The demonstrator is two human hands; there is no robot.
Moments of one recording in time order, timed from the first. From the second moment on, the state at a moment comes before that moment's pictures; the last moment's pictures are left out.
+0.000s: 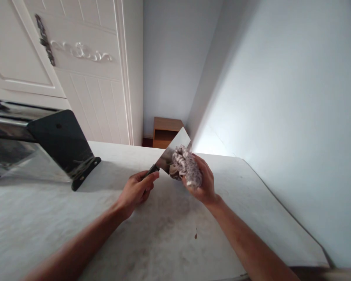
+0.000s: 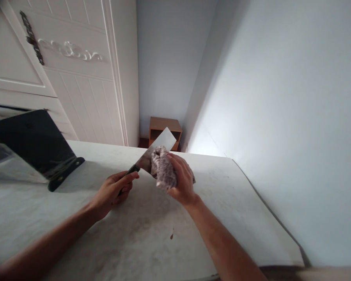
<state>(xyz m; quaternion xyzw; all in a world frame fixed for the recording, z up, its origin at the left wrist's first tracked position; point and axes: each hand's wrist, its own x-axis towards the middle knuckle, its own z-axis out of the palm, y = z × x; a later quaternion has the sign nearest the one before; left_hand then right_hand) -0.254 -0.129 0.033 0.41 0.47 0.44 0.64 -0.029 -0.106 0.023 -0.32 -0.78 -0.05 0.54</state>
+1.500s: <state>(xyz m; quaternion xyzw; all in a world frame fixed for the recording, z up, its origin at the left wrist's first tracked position) -0.282 -0.118 0.028 0.38 0.34 0.31 0.80 -0.008 -0.084 0.037 -0.44 -0.38 0.38 0.72</state>
